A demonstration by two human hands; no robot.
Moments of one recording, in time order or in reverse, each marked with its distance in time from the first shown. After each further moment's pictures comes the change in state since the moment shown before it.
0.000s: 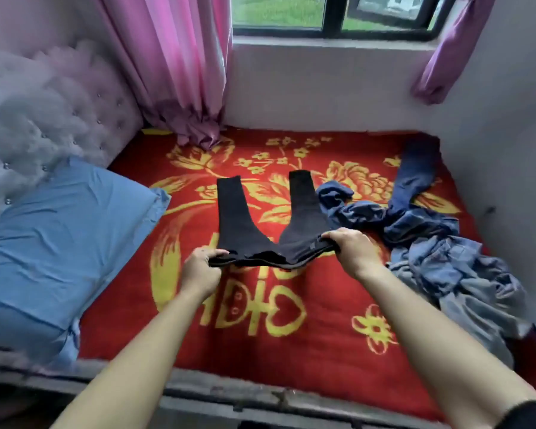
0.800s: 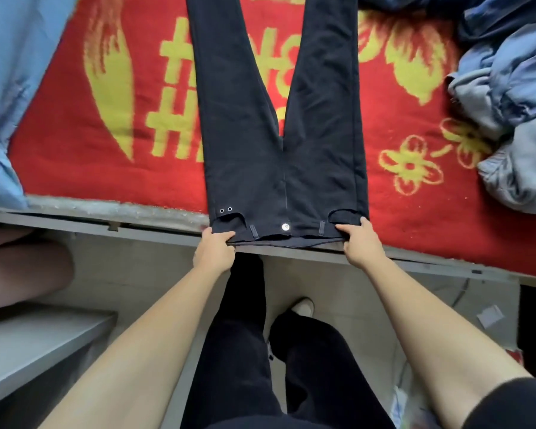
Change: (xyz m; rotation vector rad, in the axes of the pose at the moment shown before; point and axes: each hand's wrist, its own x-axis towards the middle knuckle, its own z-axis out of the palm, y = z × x) left_hand -0.198 -0.247 0.216 0.396 -0.590 -0.507; right_hand -0.250 0.081 0.323 0.104 -0.668 0.560
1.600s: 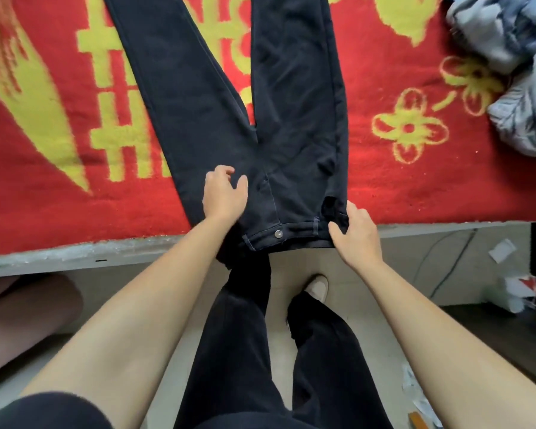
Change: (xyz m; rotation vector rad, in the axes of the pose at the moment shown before) left_hand 0.099 0.099 -0.022 -0.177 0.174 0.161; right_hand 0.011 -0.018 0.036 0.357 0.199 0.084
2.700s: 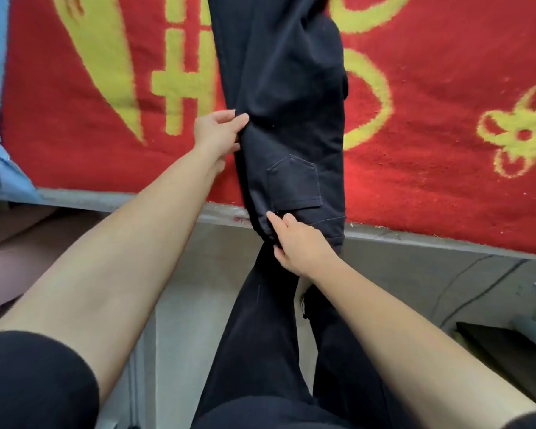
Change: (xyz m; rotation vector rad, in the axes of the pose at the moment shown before) left_hand 0.104 -0.033 -0.077 -0.677 -0.071 -0.279; right_hand -0.018 -0.126 0.116 -0.508 -0.518 -0.599
